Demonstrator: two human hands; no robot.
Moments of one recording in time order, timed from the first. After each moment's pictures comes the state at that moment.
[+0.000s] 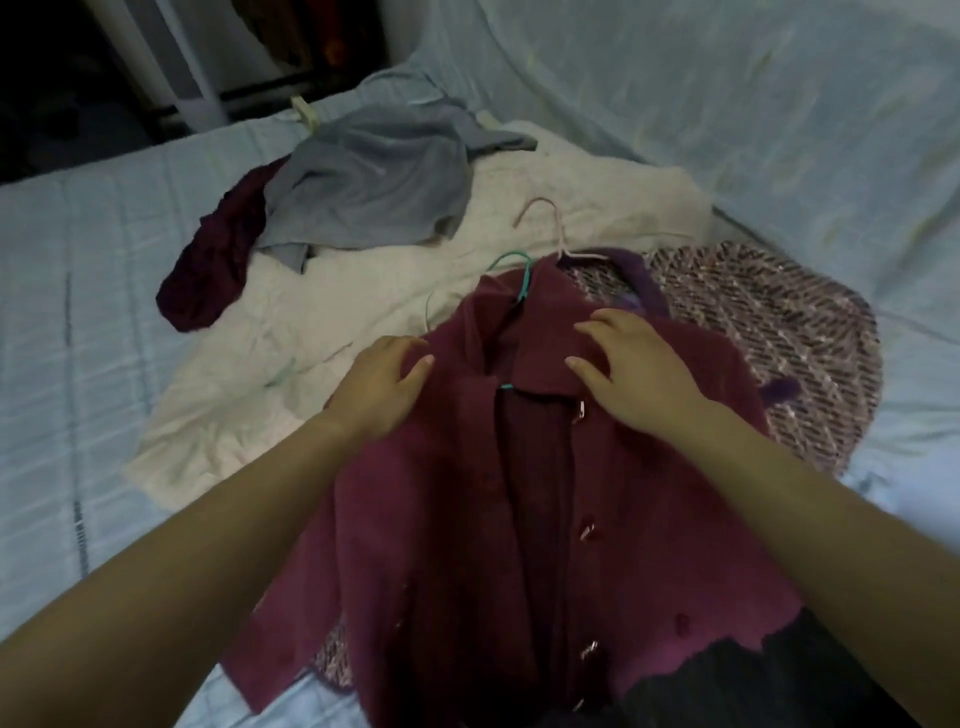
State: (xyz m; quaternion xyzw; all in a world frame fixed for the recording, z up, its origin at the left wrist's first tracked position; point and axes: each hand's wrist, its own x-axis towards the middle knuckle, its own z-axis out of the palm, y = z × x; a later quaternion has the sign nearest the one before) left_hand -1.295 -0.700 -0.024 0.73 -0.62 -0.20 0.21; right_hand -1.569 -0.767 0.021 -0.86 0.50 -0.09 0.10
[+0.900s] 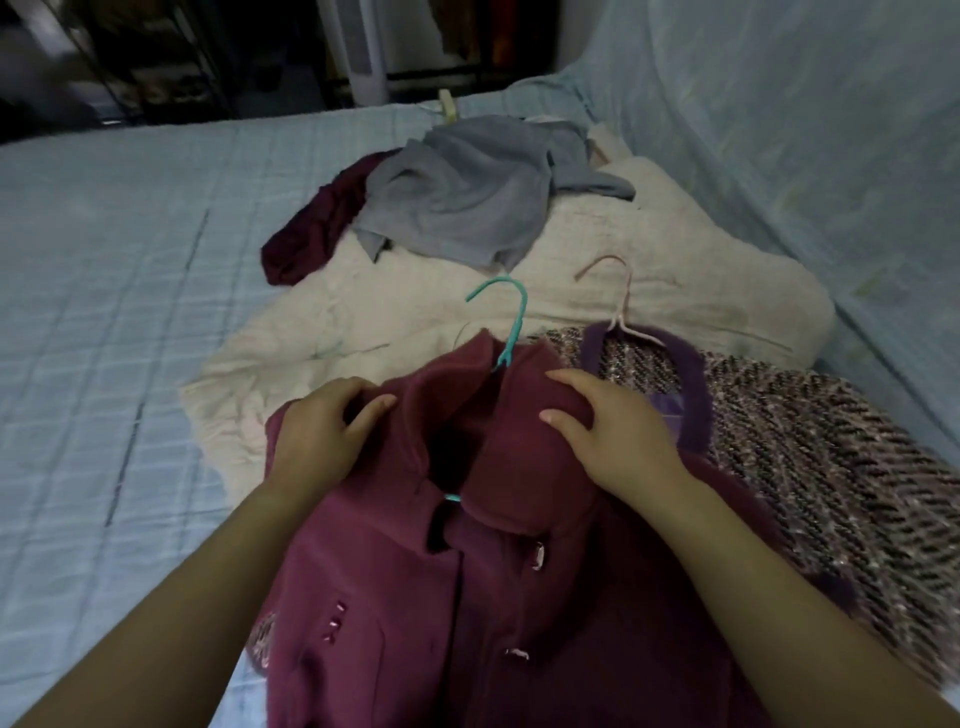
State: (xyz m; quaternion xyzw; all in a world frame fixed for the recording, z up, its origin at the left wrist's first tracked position) left_hand -1.322 -0.667 -0.019 0.84 -0.45 -0.05 0.29; right_hand -1.554 -0.833 0.013 -0.89 0.37 -0.12 0.26
